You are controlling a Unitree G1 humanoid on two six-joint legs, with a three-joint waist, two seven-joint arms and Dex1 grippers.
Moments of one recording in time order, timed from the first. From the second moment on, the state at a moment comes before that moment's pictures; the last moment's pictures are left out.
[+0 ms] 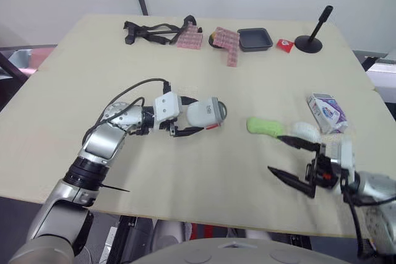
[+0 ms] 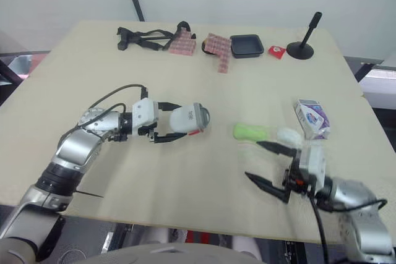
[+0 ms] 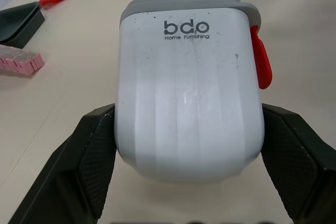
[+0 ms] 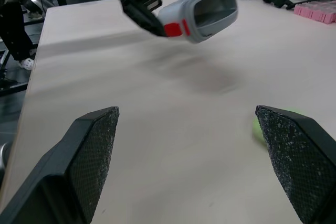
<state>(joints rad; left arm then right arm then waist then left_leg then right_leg) -0.47 0.53 -0.25 0.03 -0.19 0.06 -1.07 0.35 -0.49 -0.22 -0.27 0.52 -0.09 1.20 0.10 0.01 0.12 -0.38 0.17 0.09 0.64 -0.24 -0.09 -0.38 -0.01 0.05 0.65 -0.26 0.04</state>
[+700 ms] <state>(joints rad) -0.71 0.59 -0.37 0.14 -0.08 0.06 -1.33 0.42 -0.48 -0.12 -0.17 0.42 -0.34 1.16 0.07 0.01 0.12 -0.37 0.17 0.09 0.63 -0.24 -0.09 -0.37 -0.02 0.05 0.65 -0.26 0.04</state>
